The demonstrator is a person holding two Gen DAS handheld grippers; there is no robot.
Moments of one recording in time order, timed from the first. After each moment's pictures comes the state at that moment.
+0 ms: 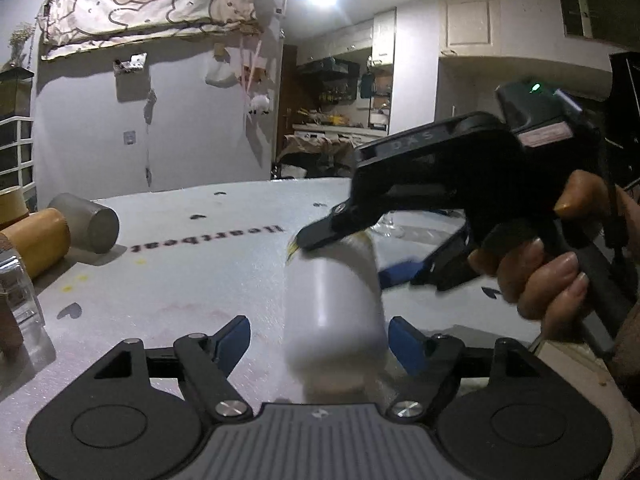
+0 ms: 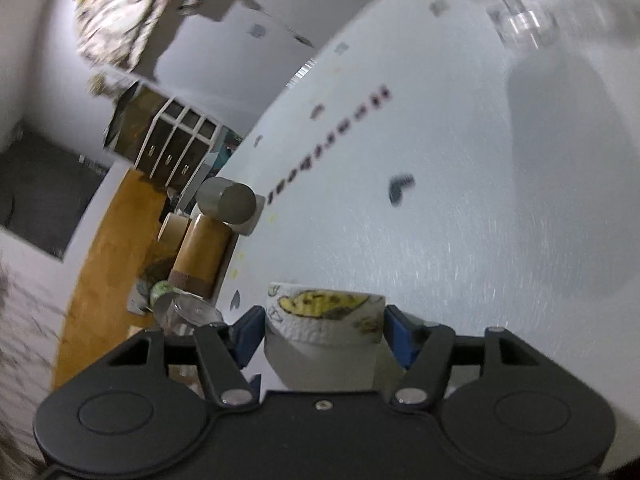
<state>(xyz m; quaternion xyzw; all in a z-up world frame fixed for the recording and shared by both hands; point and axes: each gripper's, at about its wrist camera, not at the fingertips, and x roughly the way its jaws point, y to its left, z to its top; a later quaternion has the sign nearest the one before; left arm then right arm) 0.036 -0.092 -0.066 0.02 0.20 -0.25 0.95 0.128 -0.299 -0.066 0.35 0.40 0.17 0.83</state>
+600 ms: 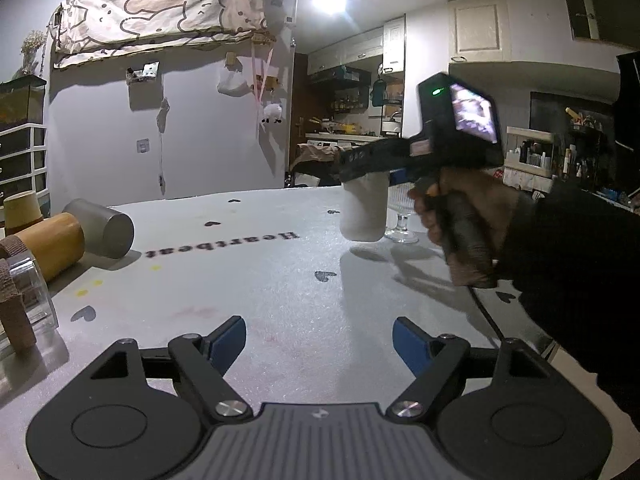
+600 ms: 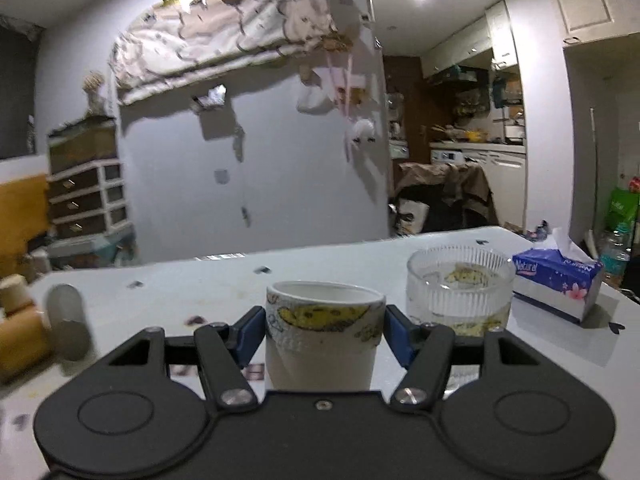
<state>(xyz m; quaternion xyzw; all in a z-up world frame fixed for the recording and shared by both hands) 0.034 -0.089 -0.069 0.03 0.19 -0.23 0.95 0.215 -0.324 -0.024 0.05 0.16 -0.02 0.99</state>
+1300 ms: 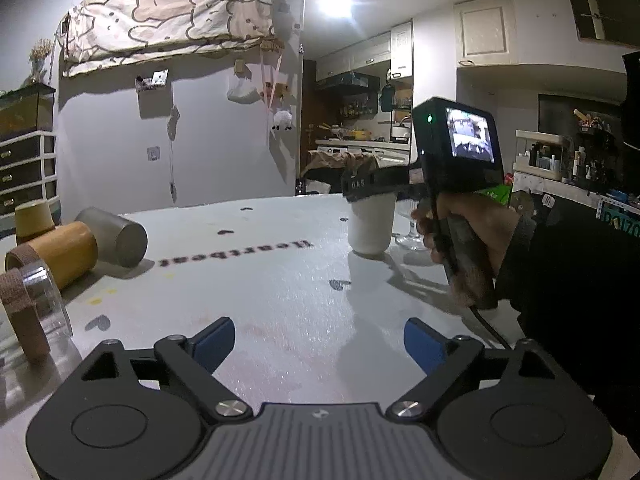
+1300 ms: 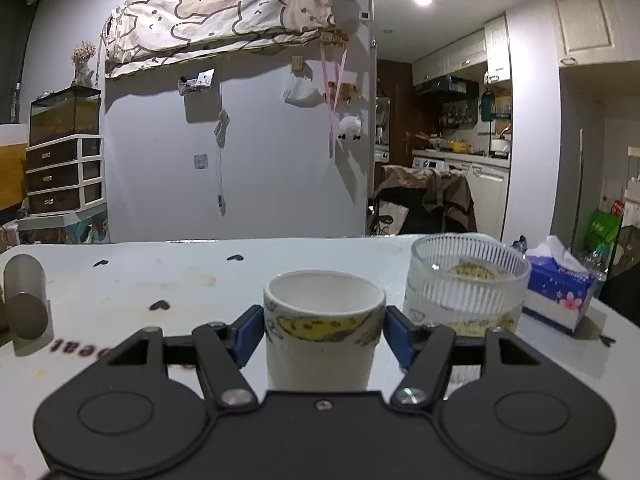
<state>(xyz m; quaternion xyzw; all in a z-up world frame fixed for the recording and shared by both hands) 0.037 -0.085 -0.065 0.03 0.18 -0.21 0.96 0.228 -0.305 -0.042 0.01 0.16 -0.05 0.99</state>
